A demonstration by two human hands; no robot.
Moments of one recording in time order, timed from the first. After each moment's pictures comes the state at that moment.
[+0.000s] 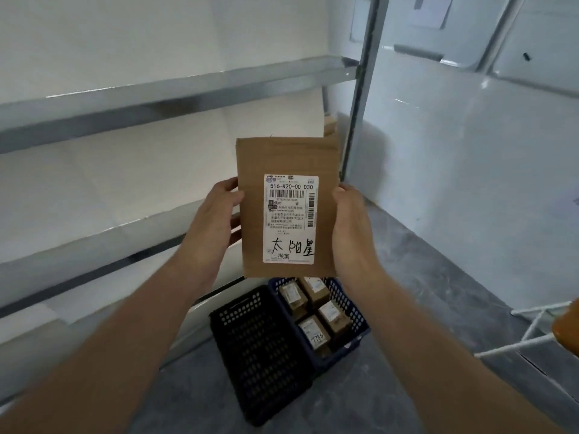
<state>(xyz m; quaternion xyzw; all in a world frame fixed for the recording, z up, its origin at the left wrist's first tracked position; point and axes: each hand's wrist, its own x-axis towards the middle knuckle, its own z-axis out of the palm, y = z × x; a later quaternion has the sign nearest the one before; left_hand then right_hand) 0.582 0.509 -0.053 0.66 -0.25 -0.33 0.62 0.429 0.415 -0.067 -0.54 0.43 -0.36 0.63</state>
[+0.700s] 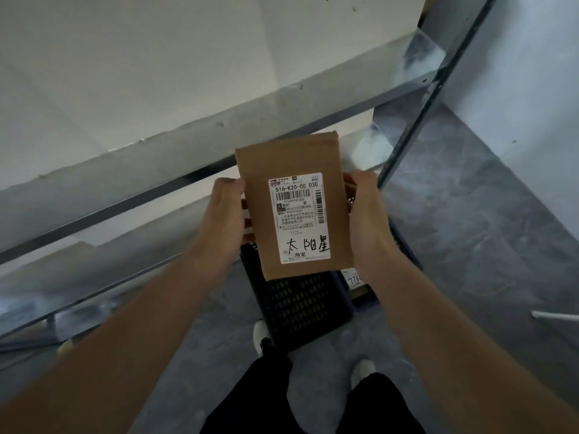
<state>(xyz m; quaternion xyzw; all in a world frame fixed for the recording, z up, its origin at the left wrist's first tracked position) 0.712 0.424 -0.231 0.77 -0.05 -0.36 0.53 0.581 0.306 -0.253 -0.48 0.53 -0.18 0.67</state>
